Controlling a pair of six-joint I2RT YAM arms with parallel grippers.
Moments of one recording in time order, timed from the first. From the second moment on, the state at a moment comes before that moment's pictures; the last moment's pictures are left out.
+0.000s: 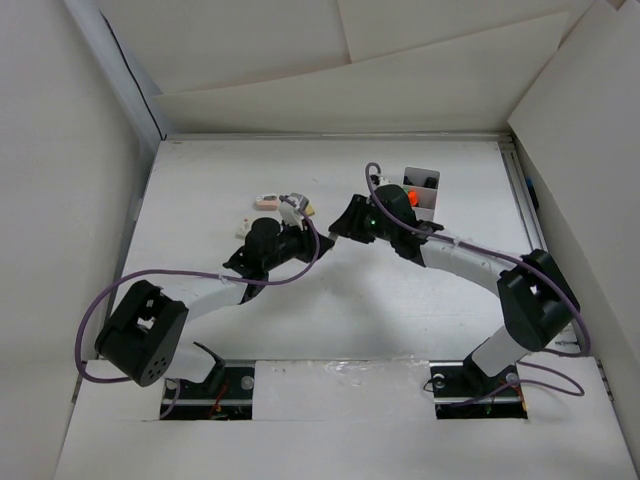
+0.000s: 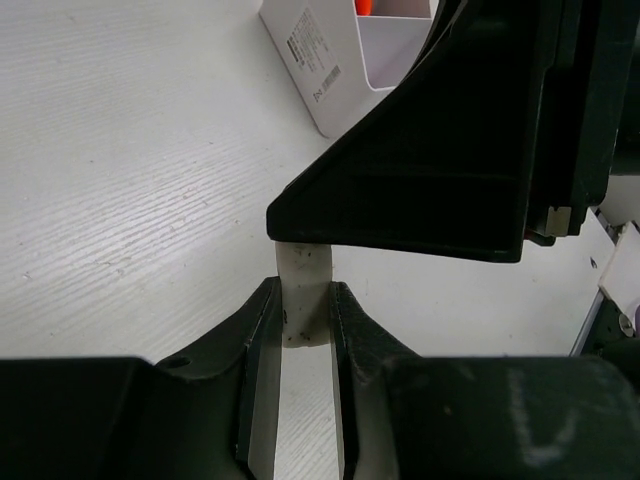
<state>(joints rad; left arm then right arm) -0.59 1.37 0.56 0.56 0.29 -0.46 0.63 1.58 1.00 0.08 -0.14 0.83</state>
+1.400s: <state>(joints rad) -0.59 1.44 0.64 0.37 -0.07 -0.54 0.41 1.37 0.97 -0.07 0.49 0.76</state>
